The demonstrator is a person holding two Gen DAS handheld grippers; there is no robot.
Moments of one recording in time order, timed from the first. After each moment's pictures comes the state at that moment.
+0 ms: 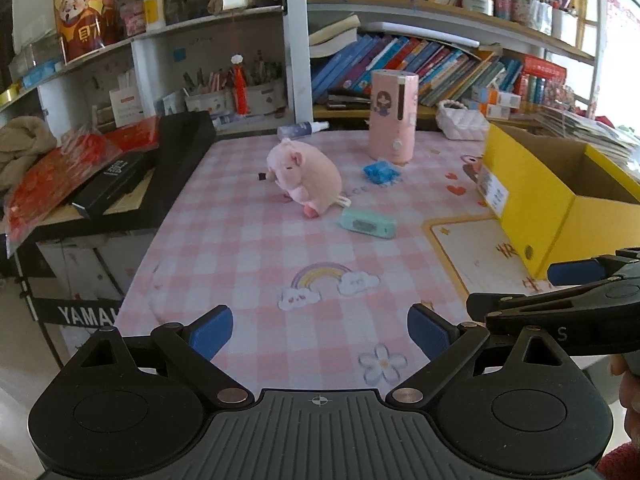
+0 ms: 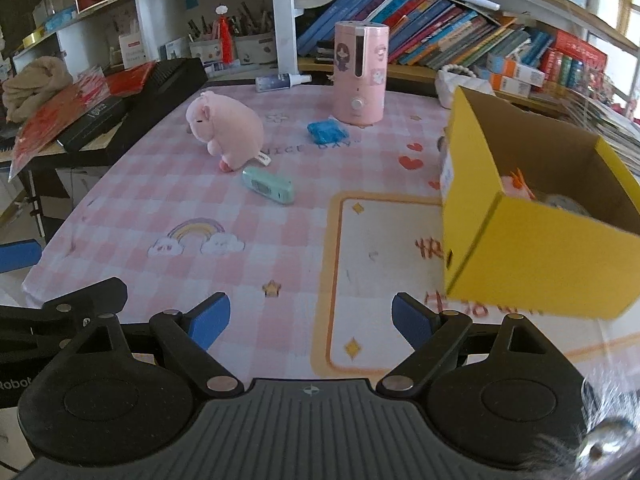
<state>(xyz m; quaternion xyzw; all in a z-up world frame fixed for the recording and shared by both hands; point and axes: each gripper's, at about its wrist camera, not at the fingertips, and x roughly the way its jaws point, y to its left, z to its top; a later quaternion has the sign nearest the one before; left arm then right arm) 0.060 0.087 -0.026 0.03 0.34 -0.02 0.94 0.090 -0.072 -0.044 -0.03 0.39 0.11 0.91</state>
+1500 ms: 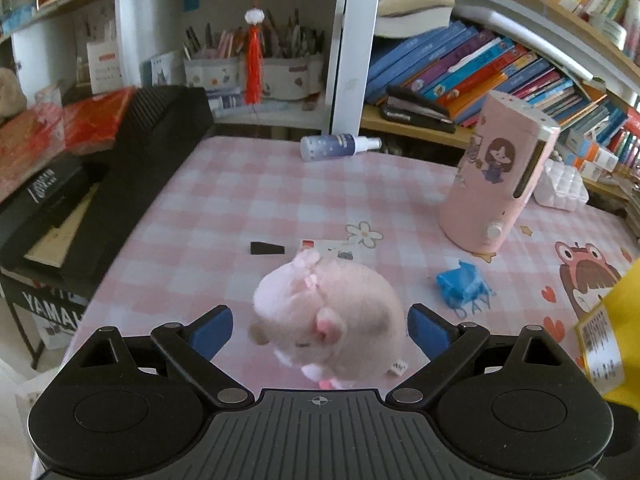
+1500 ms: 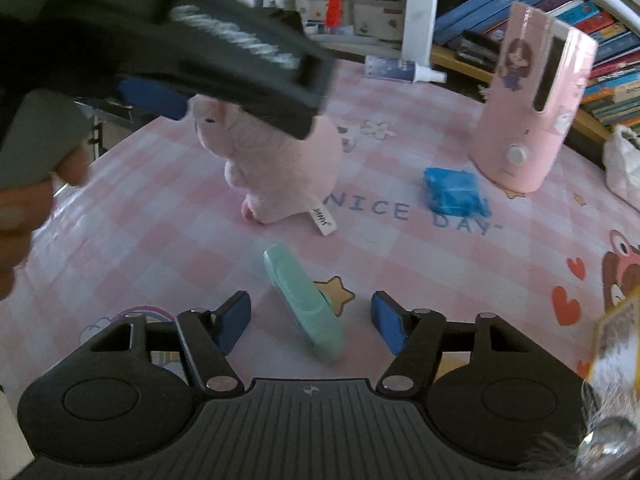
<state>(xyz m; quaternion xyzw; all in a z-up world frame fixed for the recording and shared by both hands) 0.308 0.112 -0.053 -0.06 0.39 0.02 0.92 0.280 -0.009 -0.107 -0.12 0.41 0.29 0.86</state>
